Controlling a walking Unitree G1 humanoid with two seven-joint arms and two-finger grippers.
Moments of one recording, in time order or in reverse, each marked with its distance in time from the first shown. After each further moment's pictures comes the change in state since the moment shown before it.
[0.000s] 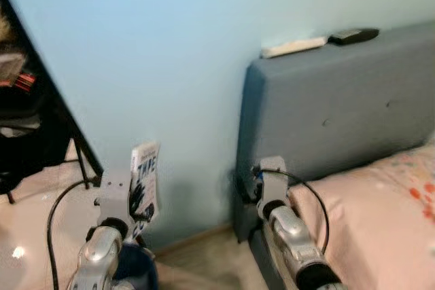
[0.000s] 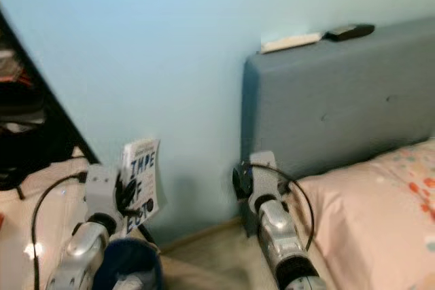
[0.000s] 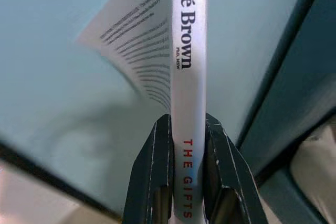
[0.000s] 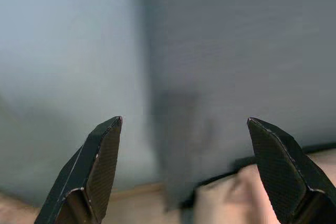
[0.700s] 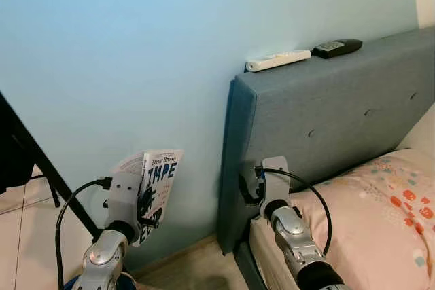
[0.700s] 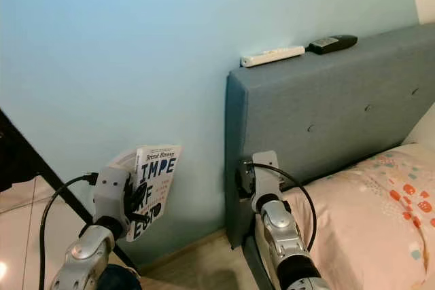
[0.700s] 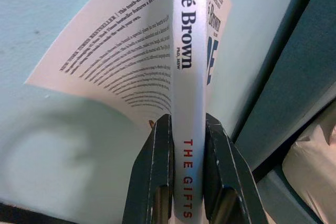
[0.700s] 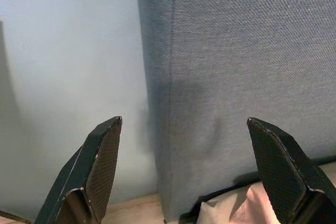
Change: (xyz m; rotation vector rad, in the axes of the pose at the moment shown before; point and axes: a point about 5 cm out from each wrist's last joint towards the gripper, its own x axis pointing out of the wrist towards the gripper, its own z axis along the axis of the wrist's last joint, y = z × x) left arm -0.004 -0.002 -0.006 0.002 0.024 -0.021; right arm 0.000 0.013 -0.001 0.003 0.000 0.048
